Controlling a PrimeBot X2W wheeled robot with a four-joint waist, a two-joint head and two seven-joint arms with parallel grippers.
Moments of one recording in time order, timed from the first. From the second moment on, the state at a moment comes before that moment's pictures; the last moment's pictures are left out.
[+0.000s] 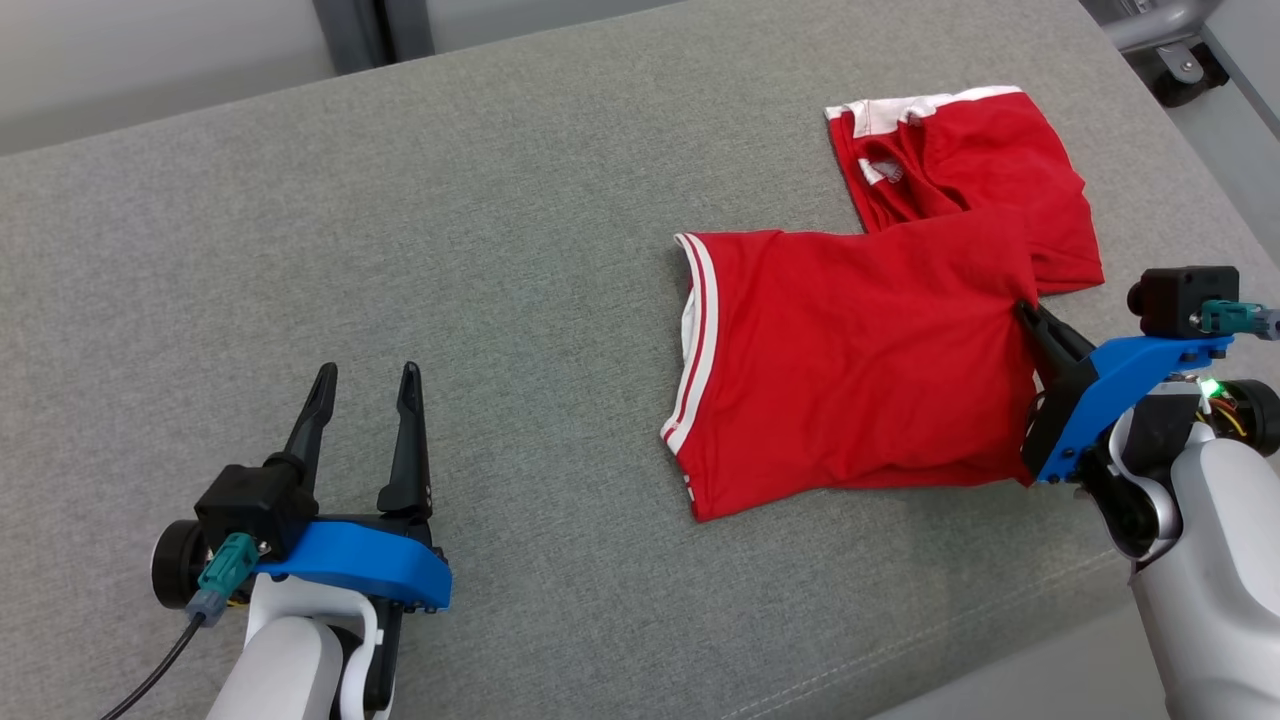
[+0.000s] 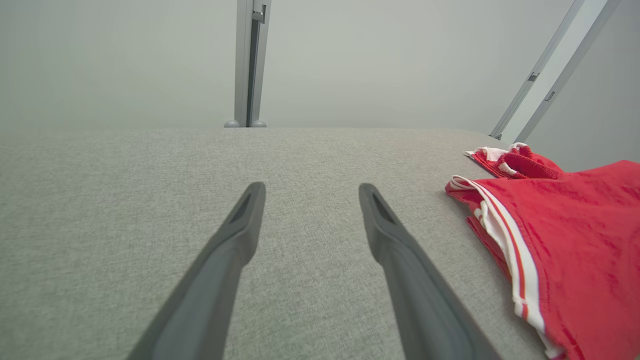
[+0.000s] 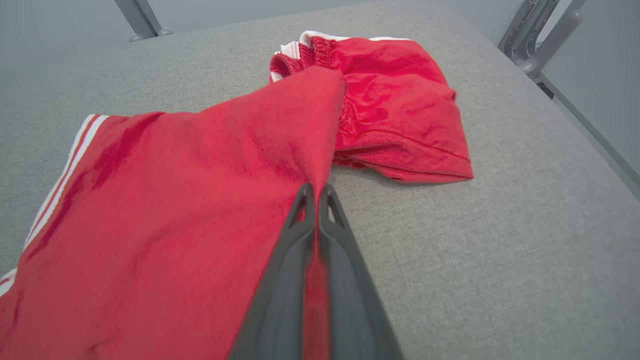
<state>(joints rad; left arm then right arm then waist) -0.23 0.19 -0.27 0.23 -0.38 0.05 -0.20 -0.55 -0.24 0.06 0.55 0.36 0.13 0.22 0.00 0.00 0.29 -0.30</state>
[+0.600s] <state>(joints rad) -0.23 0.19 -0.29 0.24 -0.38 0.07 -0.21 -0.79 -0.33 -0.08 0.67 0.24 0.13 0.20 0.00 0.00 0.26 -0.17</state>
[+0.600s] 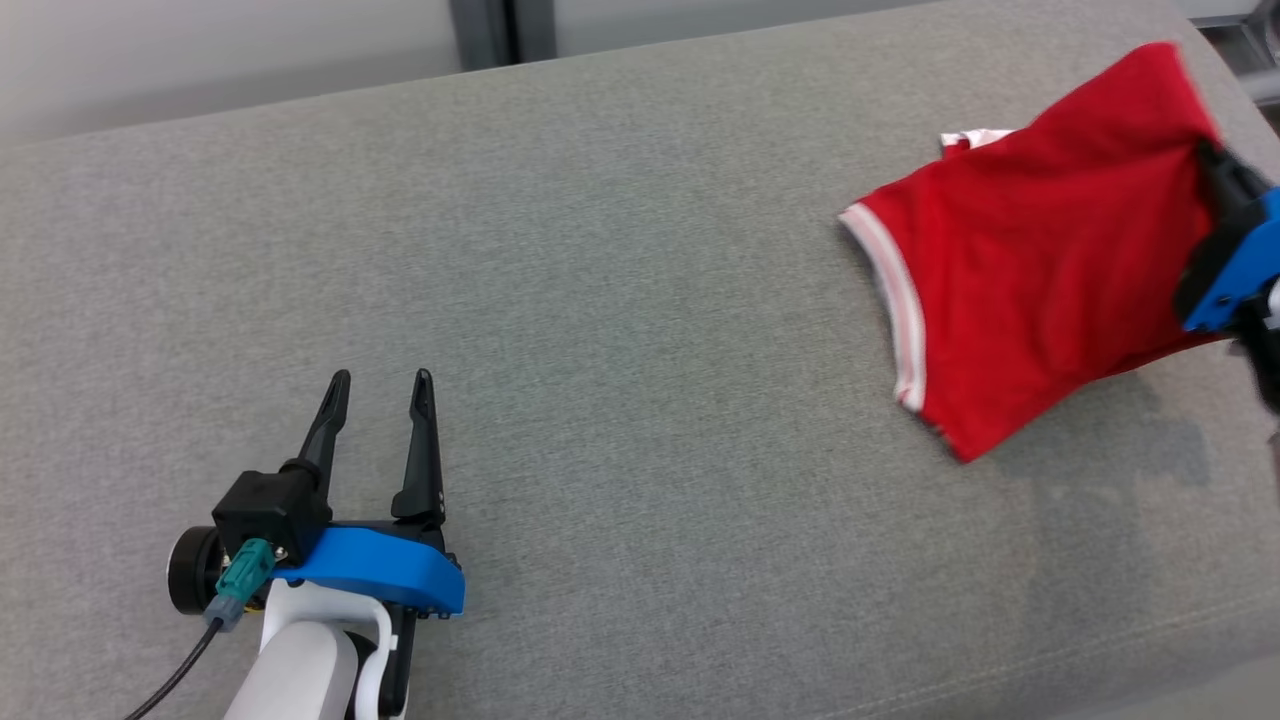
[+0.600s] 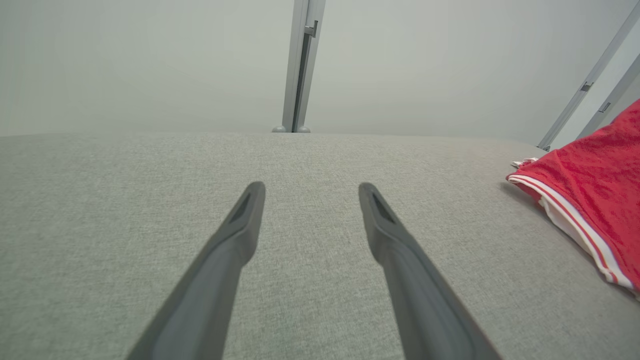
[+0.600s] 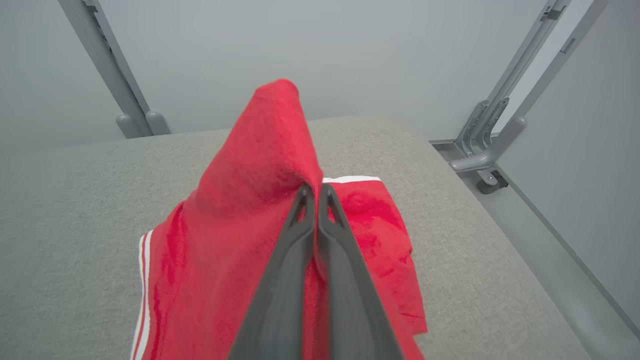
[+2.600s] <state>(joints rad) -0.21 0.16 -0.28 0.41 -0.43 0.04 -0.26 -0.52 -0.12 -0.06 0.62 0.10 0.13 -0.26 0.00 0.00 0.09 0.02</state>
